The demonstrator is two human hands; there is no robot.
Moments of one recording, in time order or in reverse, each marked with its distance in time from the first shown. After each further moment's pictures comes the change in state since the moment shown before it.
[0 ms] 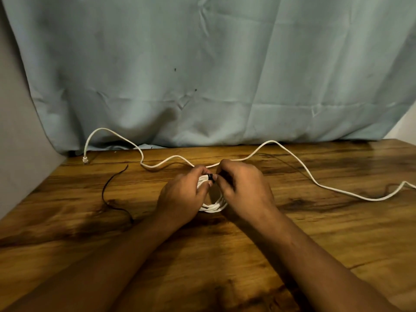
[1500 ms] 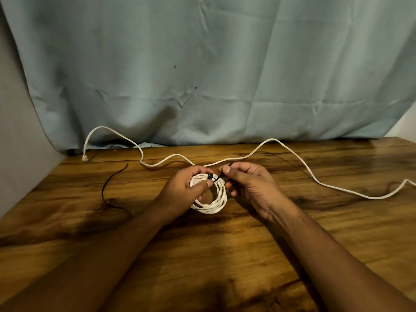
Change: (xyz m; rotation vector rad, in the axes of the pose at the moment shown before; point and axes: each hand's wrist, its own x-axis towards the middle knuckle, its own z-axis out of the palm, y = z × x) left_hand 0.004 -0.001 -0.007 -0.659 -0.160 -0.146; right_hand 0.003 0.024 0.007 1.332 -0.223 0.602
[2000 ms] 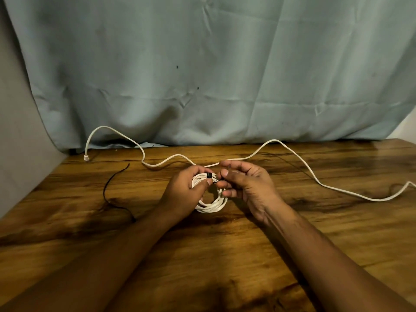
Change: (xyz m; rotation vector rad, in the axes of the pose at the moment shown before) left_hand 0.000 -0.005 0.006 0.096 0.147 0.034; right_hand -0.003 -0.003 0.012 0.107 0.076 0.045
